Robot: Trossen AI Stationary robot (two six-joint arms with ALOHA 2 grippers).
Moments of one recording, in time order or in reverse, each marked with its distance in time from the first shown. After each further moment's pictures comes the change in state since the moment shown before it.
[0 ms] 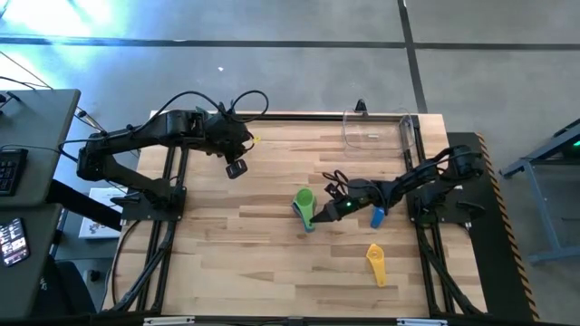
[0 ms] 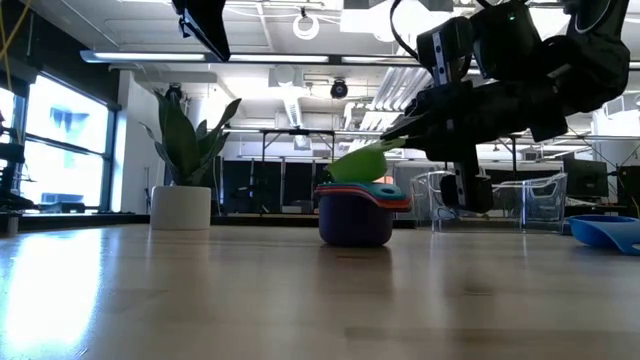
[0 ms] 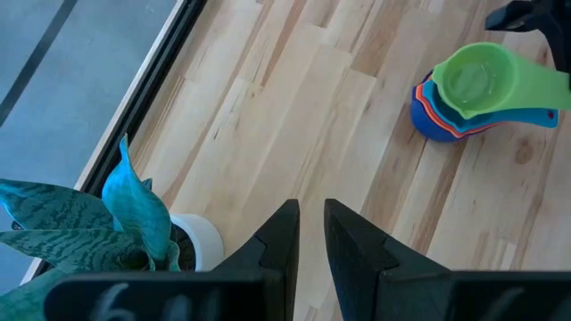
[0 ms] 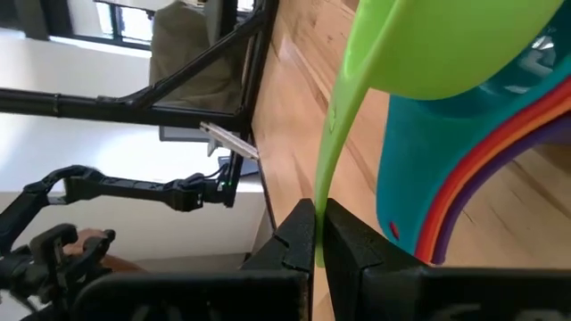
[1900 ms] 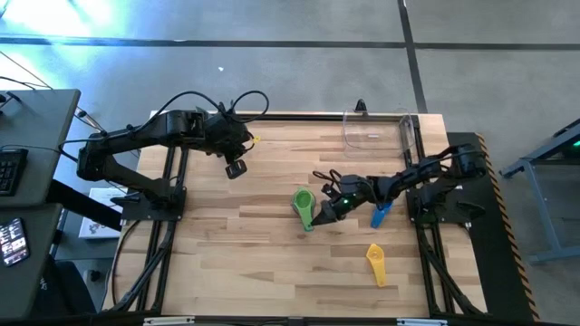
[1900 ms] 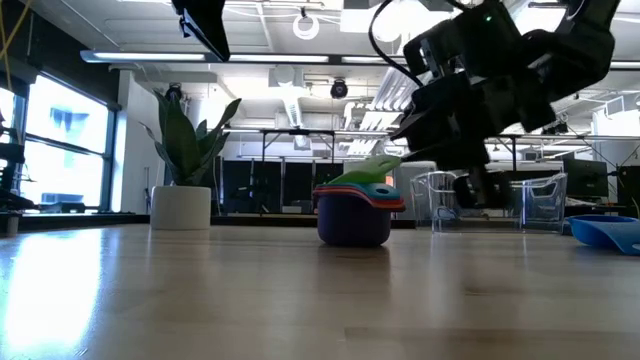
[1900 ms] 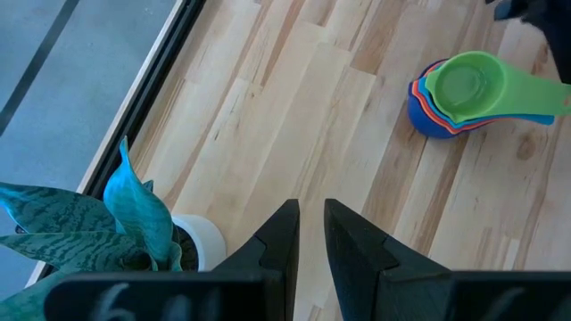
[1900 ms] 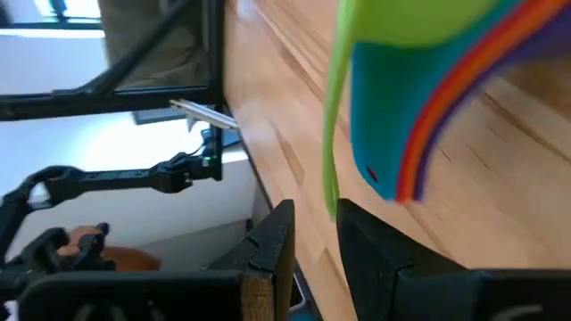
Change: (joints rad) left arm 0.000 0.000 0.000 -0.002 0.000 0.018; right arm -0.038 -0.044 0.070 -0.255 -0.147 0.086
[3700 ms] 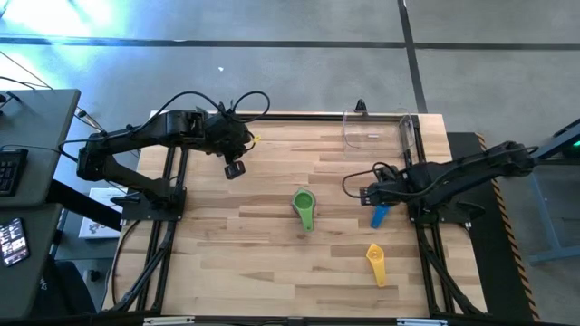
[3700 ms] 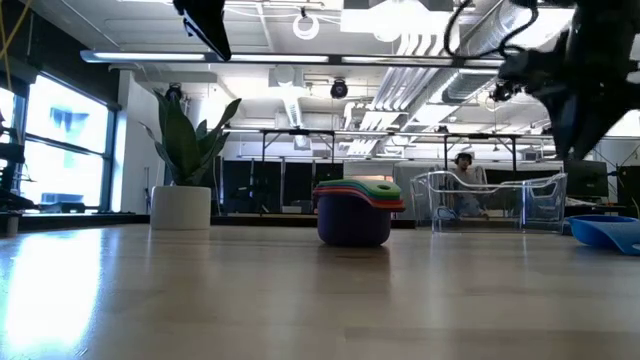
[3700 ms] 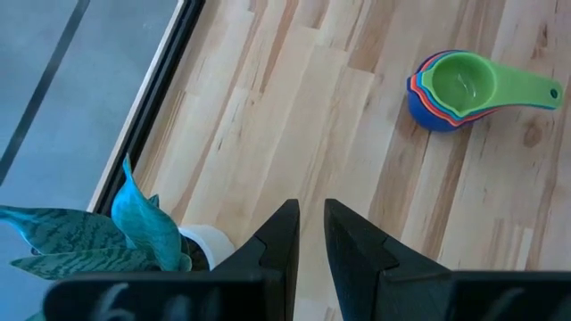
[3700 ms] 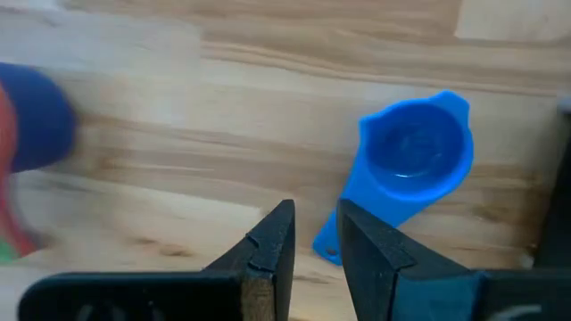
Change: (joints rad) left arm 0.000 0.000 0.000 0.010 0.000 0.079; right arm 0.176 -0.537 0.284 -1.768 0.617 0.271
